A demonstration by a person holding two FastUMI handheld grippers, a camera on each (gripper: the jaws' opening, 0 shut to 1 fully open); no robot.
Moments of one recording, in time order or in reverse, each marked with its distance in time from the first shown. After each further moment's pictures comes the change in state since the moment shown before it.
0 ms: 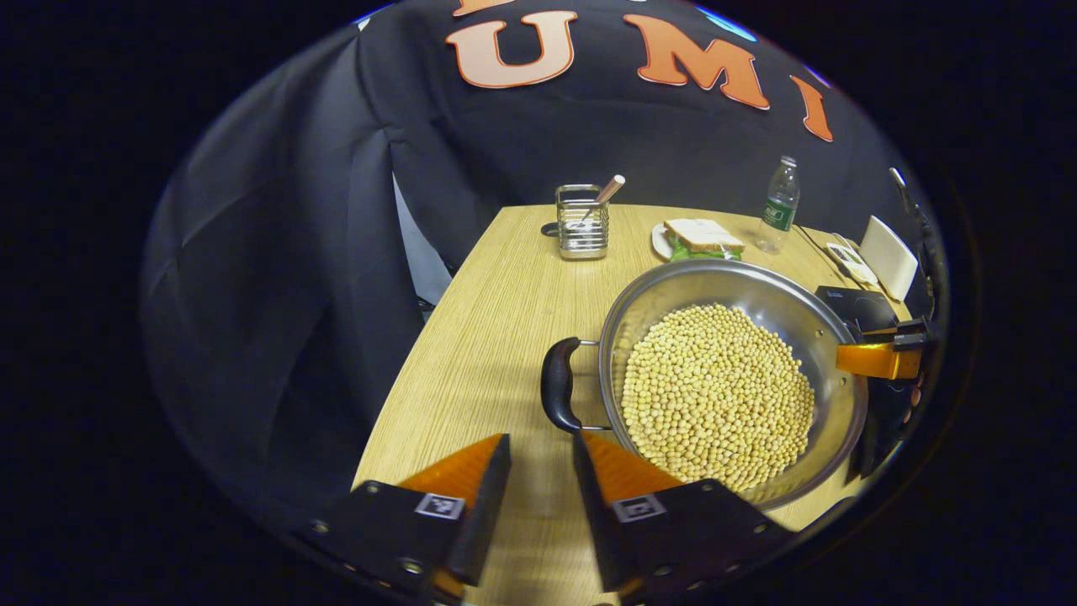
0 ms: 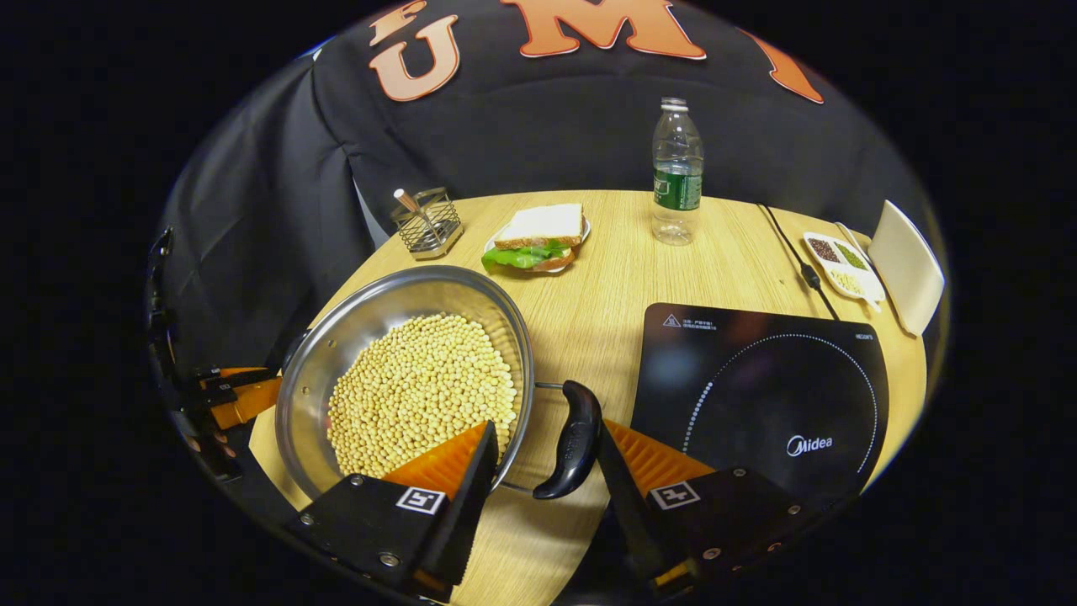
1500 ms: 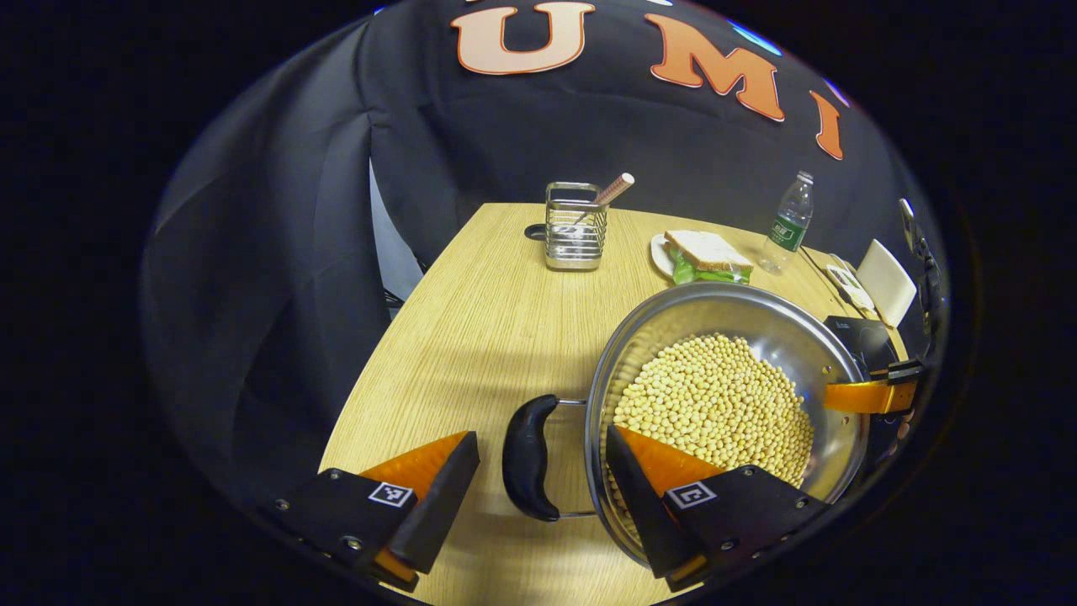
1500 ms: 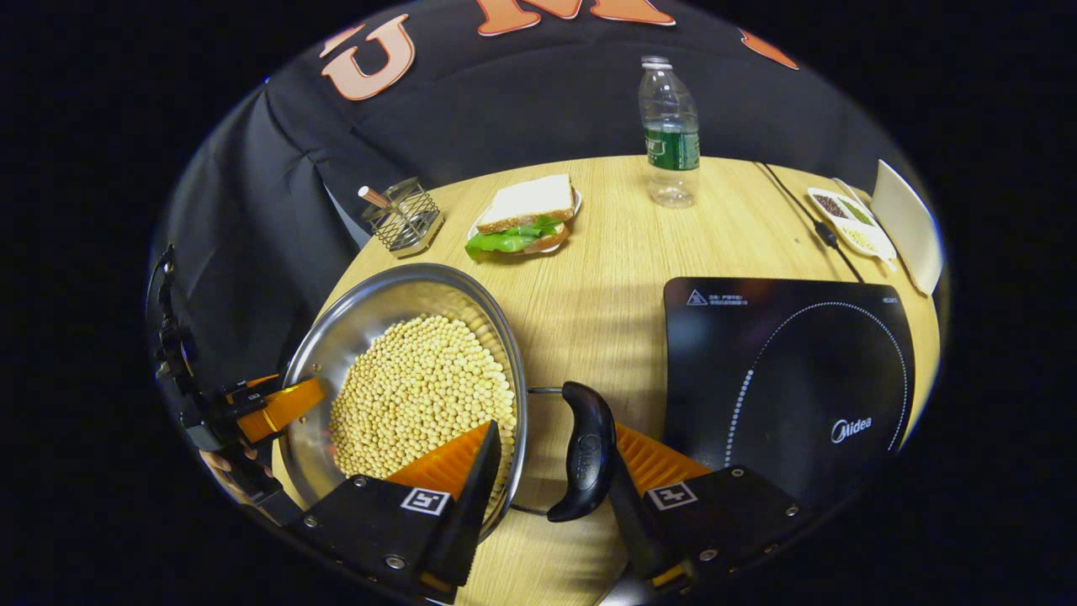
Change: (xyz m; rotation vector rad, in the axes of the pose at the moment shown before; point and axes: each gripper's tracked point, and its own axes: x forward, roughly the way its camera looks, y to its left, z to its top) left arm 0.060 -0.017 0.019 -0.078 0.027 -0.074; right arm 0.028 0.014 -0.009 0.120 0.113 0.018
